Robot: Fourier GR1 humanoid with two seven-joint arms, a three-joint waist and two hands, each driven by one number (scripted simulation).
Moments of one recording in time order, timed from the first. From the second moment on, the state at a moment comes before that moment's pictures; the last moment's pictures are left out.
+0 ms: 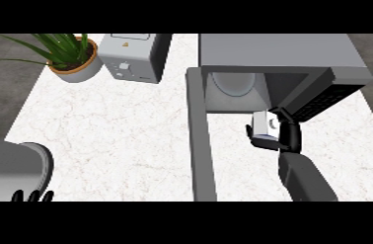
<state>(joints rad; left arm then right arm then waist) 0.78 0.05 -0.12 -2.11 0.28 -0.24 -0.48 -0.52 -0.11 -0.27 -0.36 -0.03 -0.17 -1.07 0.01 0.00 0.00</state>
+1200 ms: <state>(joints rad) 0.84 0.04 -0.12 -2.14 0.28 -0.25 -0.48 0.08 -0.04 0.05 -1.47 -0.11 -0.03 -0.59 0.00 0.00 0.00</state>
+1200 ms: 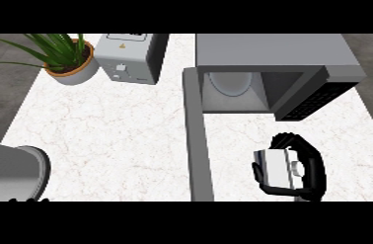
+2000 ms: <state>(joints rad) 0.81 0.05 -0.05 -2.12 0.32 -0.27 -0.47 -0.20 0.00 0.16 -1.35 -0.02 -0.31 -0.42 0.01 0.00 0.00</state>
